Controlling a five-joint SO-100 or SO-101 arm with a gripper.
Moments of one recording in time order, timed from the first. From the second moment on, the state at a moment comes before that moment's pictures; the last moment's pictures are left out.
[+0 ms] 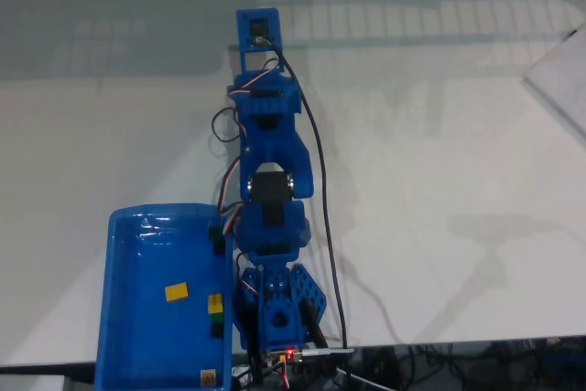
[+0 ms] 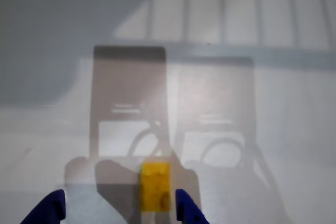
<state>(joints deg) 2.2 96.6 123.8 22.9 -87.2</state>
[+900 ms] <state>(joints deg) 5.4 88.2 120.8 22.9 -91.3</state>
